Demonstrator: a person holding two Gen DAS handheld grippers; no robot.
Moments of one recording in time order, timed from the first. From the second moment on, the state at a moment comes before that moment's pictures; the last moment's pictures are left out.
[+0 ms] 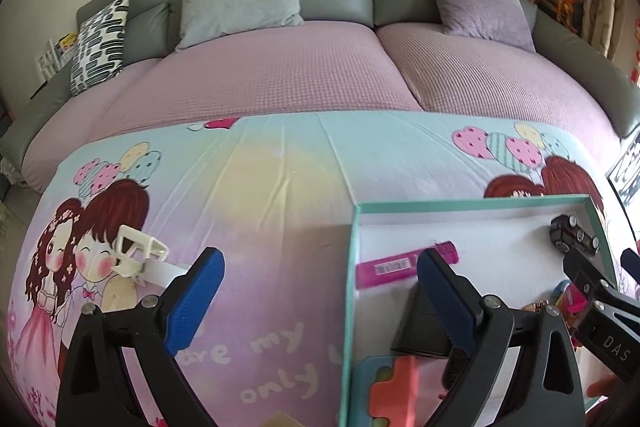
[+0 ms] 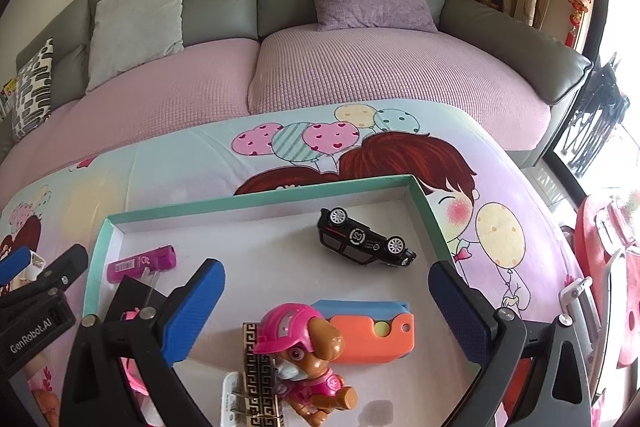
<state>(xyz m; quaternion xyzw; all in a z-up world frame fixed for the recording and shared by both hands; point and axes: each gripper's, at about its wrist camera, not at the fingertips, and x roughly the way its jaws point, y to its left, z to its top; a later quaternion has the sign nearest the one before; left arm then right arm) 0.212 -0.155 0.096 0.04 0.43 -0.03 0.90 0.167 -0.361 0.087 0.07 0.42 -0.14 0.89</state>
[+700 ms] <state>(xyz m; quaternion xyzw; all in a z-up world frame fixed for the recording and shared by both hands) 0.206 0.033 0.084 -0.09 0.42 0.13 0.89 0.184 -0.209 0.111 0.05 0.38 0.06 0.92</state>
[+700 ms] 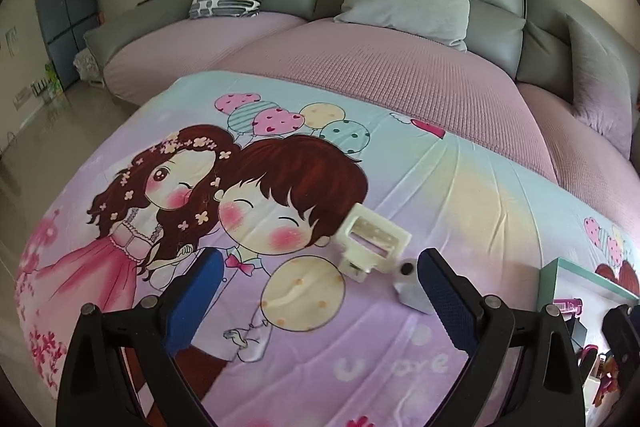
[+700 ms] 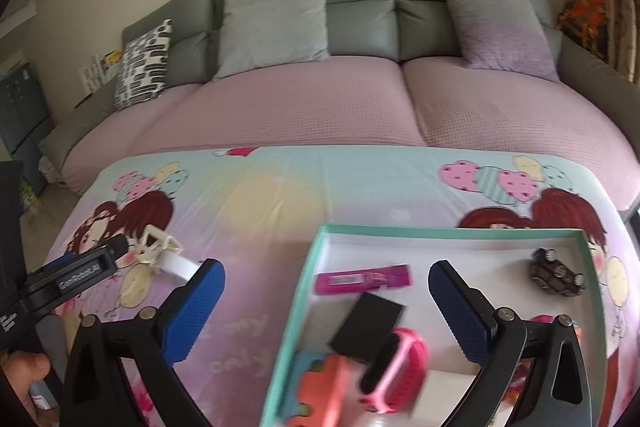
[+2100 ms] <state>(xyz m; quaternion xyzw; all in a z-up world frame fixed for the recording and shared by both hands) 0.230 0.112 0.042 -0.15 0.48 0.10 0.86 0.251 -0.073 0.031 0.07 0.47 0.16 0.86</state>
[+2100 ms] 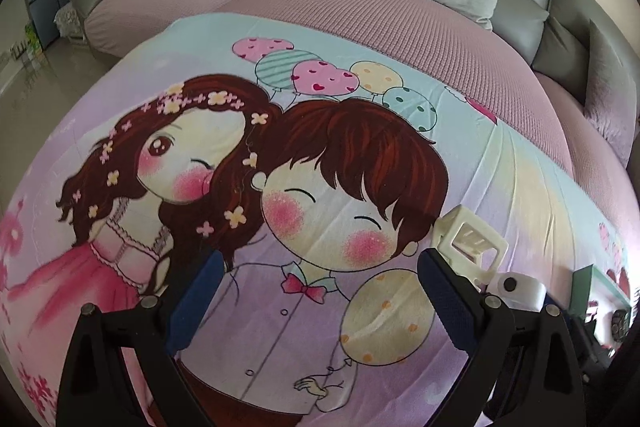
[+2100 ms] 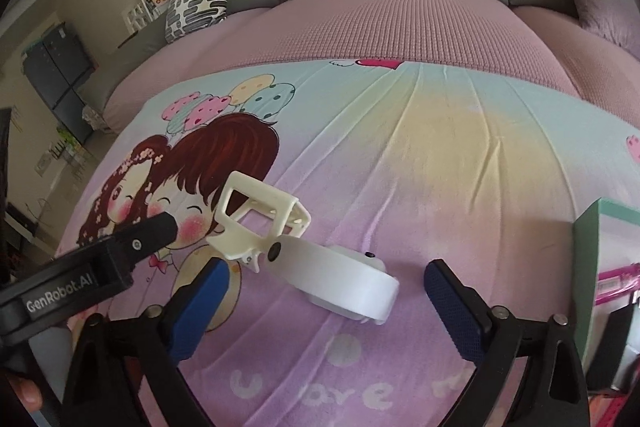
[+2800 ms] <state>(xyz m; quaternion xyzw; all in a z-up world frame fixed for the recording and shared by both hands) 0.248 0.072 0.041 -0.14 0.49 0.03 0.86 0.240 -0.106 0.041 0.11 0.46 0.14 0.87</state>
